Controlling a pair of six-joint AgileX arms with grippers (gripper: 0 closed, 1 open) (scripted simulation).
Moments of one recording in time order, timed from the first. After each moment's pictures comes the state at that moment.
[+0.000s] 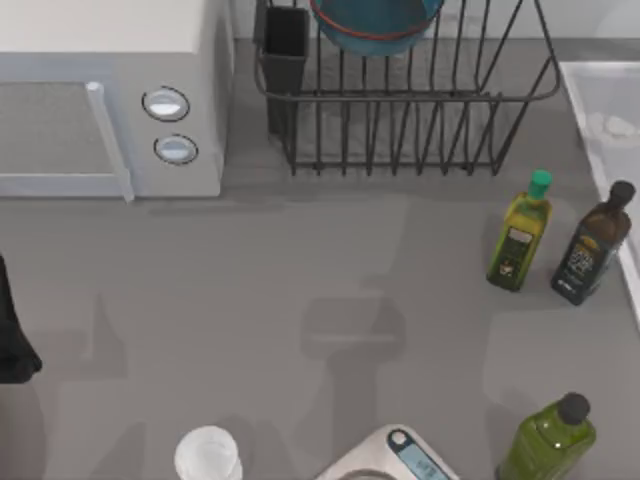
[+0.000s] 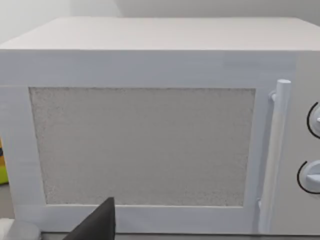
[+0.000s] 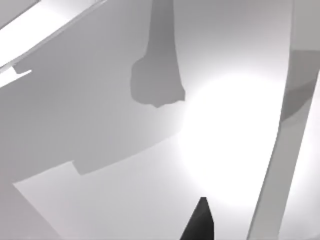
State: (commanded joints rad) left arm 0.00 0.00 0.00 0.00 0.00 0.00; right arm -0.16 2.61 2.44 -1.41 0.00 -1.15
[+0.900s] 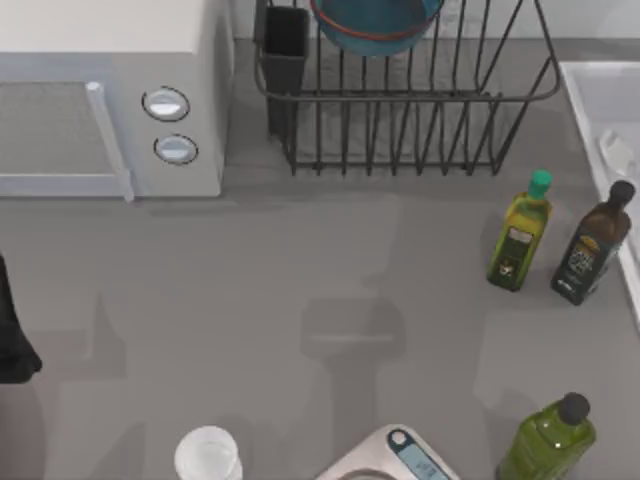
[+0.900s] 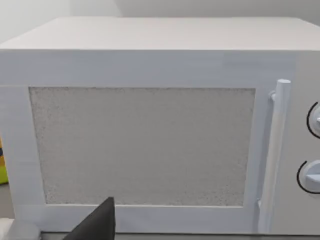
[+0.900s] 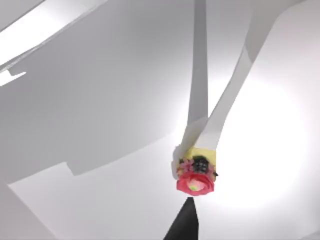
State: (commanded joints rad) left arm 0.00 0.00 0.00 0.00 0.00 0.00; right arm -0.16 2.60 2.42 -1.39 0.00 -1.15
